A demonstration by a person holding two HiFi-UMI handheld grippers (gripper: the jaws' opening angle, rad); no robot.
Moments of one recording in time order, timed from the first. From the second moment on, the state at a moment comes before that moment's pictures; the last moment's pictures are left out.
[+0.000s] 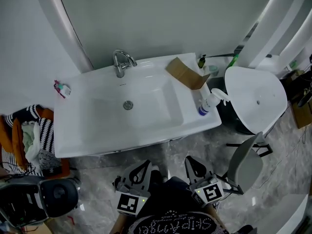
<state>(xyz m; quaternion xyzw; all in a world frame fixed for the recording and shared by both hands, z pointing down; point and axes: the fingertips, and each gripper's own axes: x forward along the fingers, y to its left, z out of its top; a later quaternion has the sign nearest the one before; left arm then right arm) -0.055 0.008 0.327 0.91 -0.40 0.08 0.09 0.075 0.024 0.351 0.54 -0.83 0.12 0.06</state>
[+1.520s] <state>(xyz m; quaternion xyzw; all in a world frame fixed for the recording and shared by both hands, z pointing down) -0.026 -0.013 0.322 0.87 -0.47 0.08 0.10 0.112 -0.012 0.353 0.49 -0.86 0.12 0.07</state>
